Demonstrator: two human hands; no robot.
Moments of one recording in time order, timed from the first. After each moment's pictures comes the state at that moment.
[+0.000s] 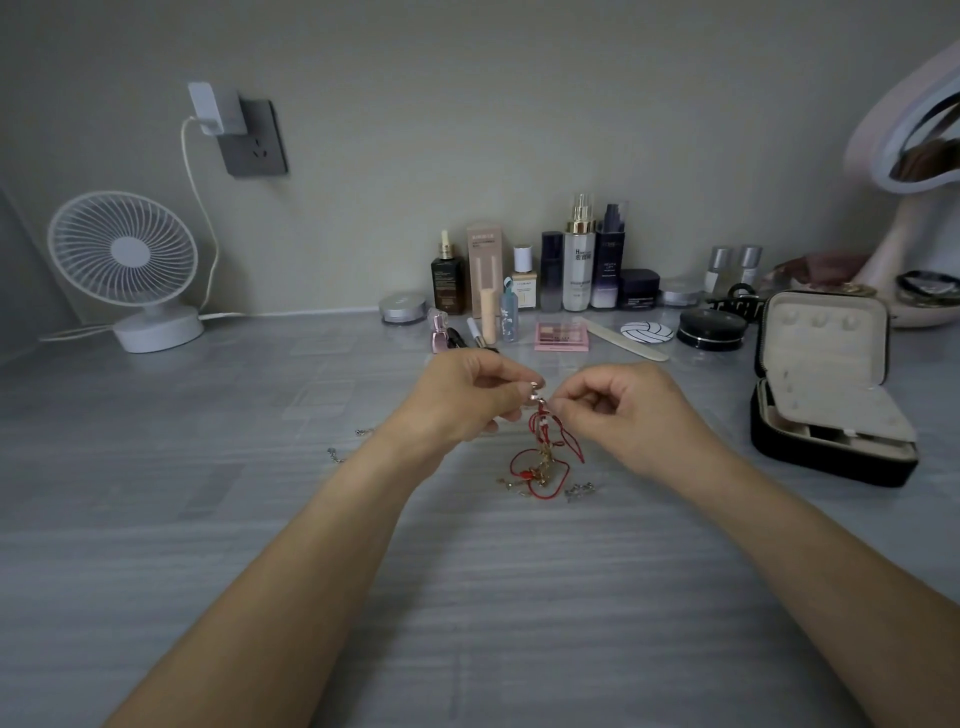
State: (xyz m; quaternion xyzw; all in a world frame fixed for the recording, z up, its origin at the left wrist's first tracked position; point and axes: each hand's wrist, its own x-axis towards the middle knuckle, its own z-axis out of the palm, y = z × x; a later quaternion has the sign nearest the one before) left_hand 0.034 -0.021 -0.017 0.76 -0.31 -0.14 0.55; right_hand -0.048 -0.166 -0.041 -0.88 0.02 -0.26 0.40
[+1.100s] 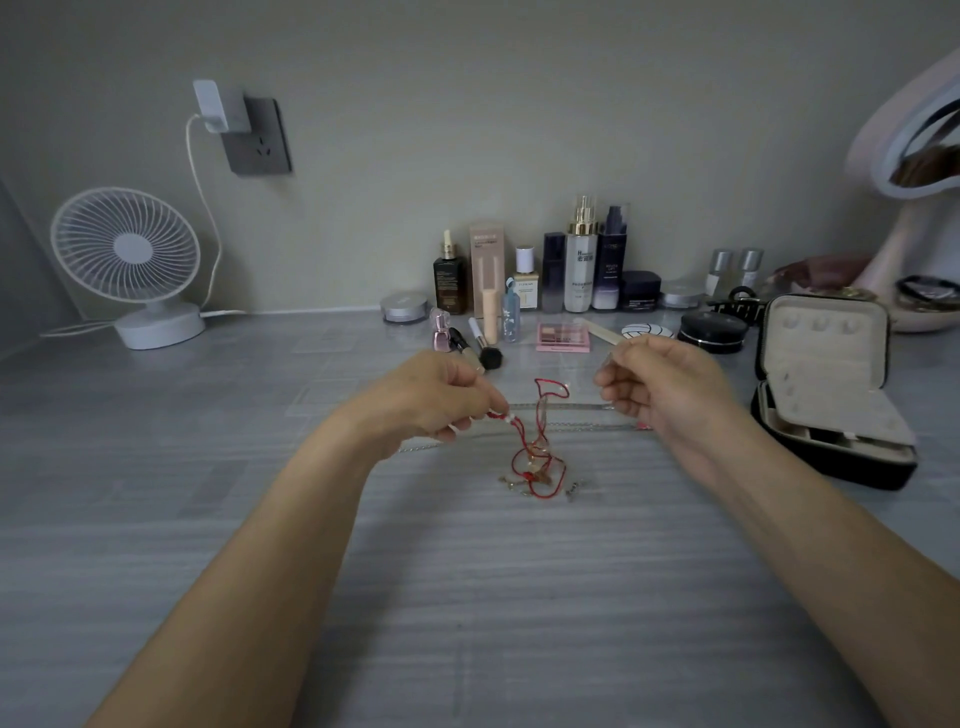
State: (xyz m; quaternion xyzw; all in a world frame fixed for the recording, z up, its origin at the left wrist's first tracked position) left_hand 0.050 0.000 -0.004 0.84 -0.30 -0.18 0.42; right_hand -0.050 -0.179 -0.026 -0.68 0.14 -0.25 0.67
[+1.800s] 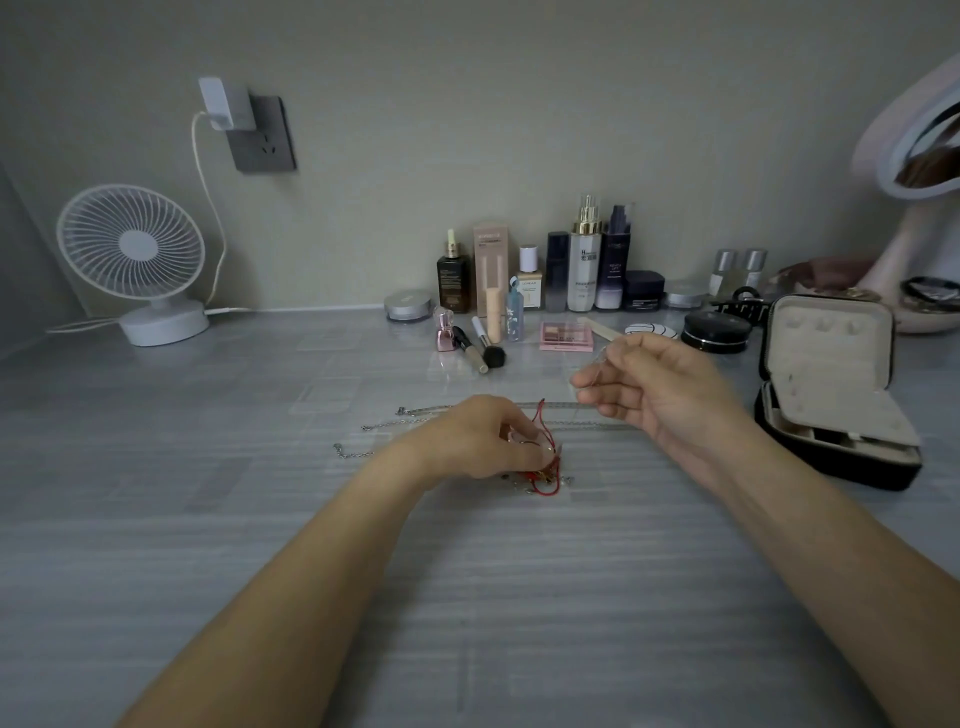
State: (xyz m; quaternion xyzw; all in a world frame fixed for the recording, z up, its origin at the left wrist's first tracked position) left_hand 0.044 -0.022 -0.036 0.87 -0.37 -0.17 0.27; right_hand -0.054 -0.173 -0.024 -0.67 0.09 -0.22 0.70
